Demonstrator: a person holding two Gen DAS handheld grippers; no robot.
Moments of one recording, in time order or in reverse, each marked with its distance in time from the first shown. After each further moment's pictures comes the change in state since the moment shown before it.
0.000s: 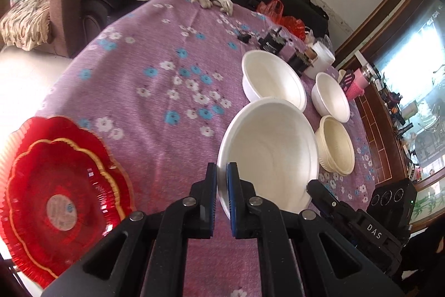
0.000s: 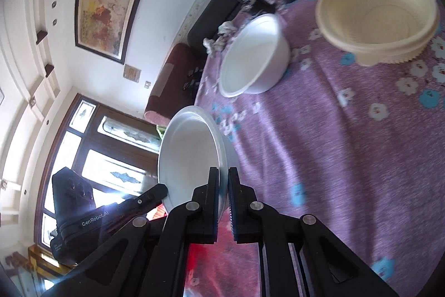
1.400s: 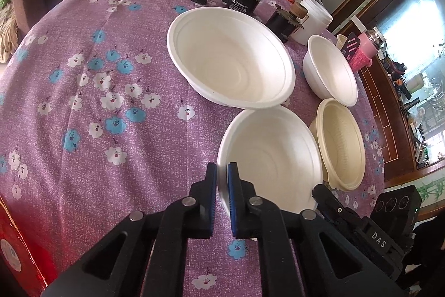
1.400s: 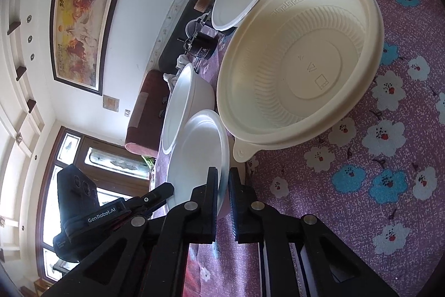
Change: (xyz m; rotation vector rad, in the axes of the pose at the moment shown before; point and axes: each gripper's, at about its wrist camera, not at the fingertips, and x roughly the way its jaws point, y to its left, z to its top) left arm 0.132 -0.084 0.031 0.092 0.172 -0.018; right arm -0.035 -0.087 0.053 0.150 -0.094 -0.085
